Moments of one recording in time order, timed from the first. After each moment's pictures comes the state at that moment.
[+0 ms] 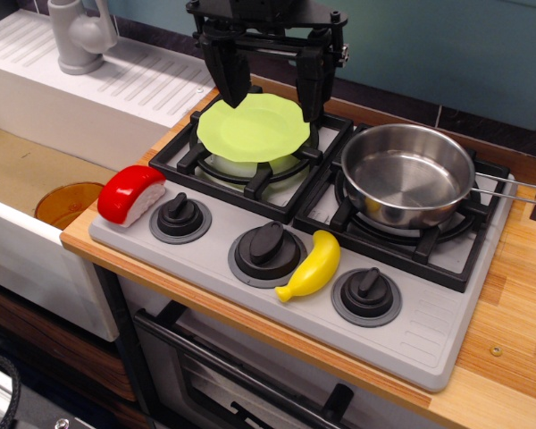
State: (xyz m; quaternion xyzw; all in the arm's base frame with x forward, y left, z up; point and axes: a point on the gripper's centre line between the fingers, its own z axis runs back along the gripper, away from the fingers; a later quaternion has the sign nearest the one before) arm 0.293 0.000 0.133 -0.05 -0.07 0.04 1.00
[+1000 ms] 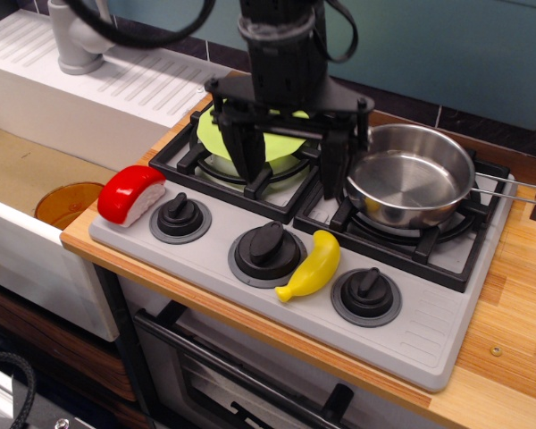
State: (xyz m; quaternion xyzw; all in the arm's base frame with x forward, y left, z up) arm 0.263 -0.031 0.099 -0.04 -0.06 0.06 1.00
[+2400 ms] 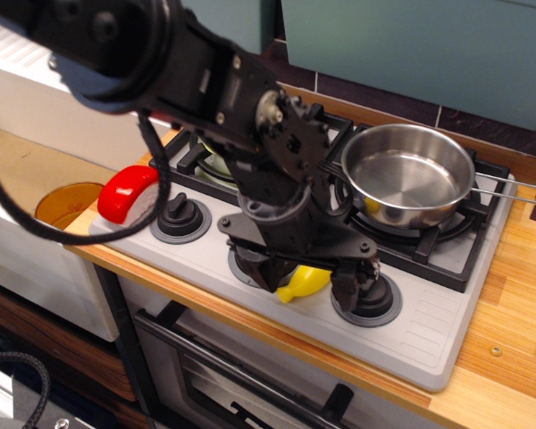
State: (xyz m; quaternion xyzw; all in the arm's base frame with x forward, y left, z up) arm 0.238 -0.058 0.033 -0.08 -0.15 0.07 0.98
